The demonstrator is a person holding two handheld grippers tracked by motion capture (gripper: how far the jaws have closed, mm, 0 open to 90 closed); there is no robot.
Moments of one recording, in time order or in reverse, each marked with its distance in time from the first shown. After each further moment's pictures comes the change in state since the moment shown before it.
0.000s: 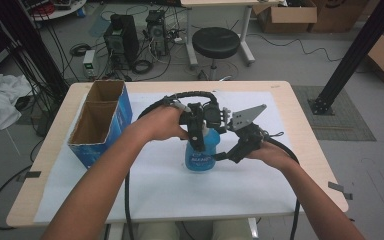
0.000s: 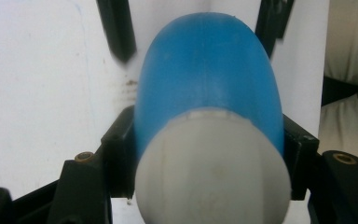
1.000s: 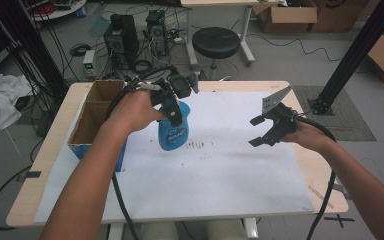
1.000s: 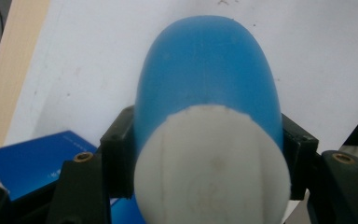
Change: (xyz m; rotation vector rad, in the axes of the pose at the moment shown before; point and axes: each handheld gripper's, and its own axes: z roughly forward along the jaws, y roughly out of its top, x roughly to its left) left arm 0.030 -0.056 -0.048 0.044 0.147 -0.505; right arm -0.039 -0.013 -0.086 0.329 -0.129 0.108
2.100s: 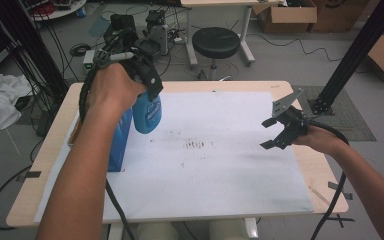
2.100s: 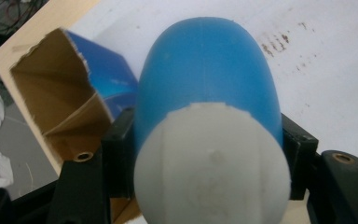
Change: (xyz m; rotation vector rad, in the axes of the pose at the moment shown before) left arm 0.041 -0.028 -0.068 0.031 0.114 -0.515; right arm 0.003 -0.021 -0.016 0.074 -0.057 -0.011
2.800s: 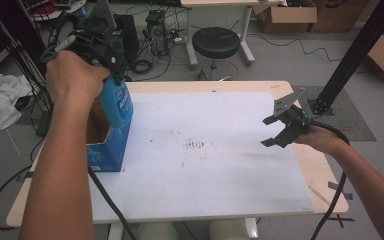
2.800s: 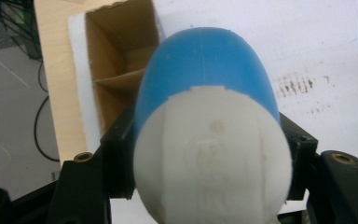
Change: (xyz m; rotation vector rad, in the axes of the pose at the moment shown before) left arm 0.066 -0.037 -0.033 -0.060 0.006 -0.347; right arm -0.001 0.000 -0.004 -0.013 -0.042 -0.018
